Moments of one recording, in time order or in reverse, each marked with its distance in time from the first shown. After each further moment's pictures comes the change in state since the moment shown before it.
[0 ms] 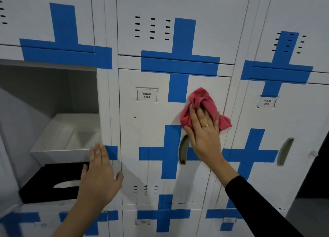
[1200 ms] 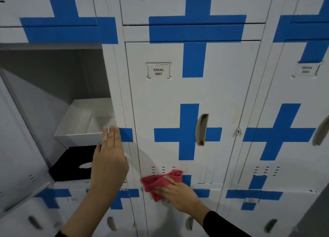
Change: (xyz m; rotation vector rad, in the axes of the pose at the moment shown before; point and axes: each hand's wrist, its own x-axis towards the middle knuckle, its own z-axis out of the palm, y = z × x) left_hand 0.000 -0.024 0.008 0.329 0.184 0.204; right_hand -0.198 -0.097 0.110 -0.031 -1.118 -0.622
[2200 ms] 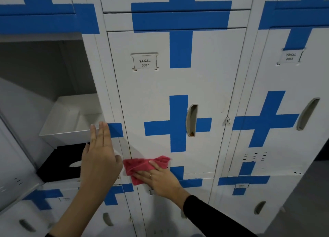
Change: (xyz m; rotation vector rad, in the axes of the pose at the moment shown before) left_hand -0.003 -0.001 0.007 -0.081 -0.059 -0.027; right_hand 0.031 -0.013 -0.018 -0.010 0.167 0.051
